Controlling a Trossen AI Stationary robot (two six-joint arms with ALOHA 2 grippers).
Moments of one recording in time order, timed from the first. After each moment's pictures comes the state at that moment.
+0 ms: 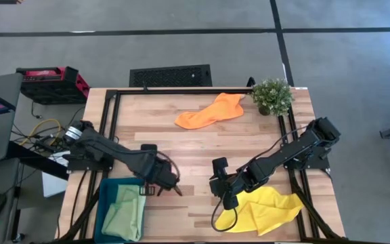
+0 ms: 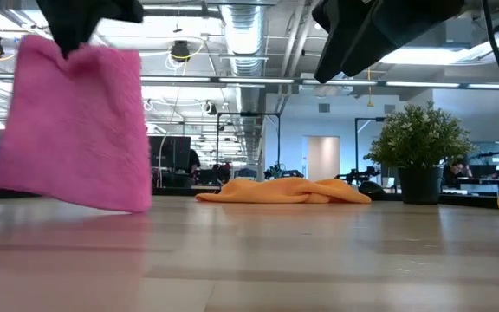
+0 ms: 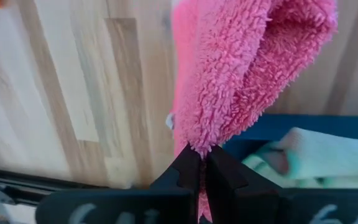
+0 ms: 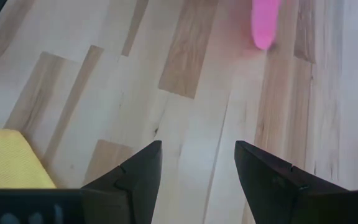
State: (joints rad) left arm -0.42 1.76 1.60 -1.57 -0.14 -0.44; right arm 0.50 1.71 1.26 -0.57 0.30 0.04
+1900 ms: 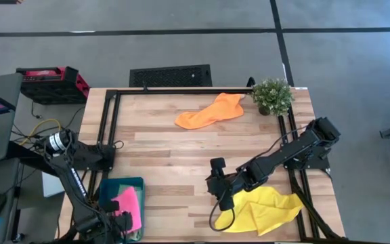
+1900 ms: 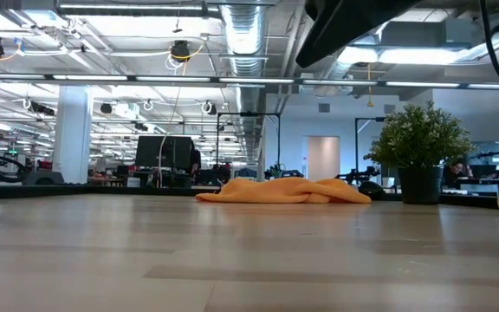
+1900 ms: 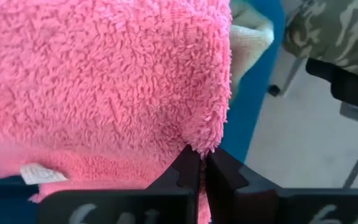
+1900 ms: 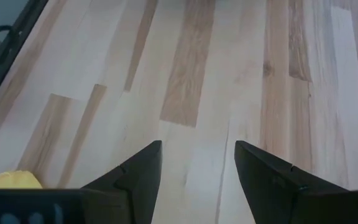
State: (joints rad) left arm -1.11 1.70 1.27 -0.92 0.02 -1.35; right arm 0.49 1.71 1.26 -0.47 0.30 0.09
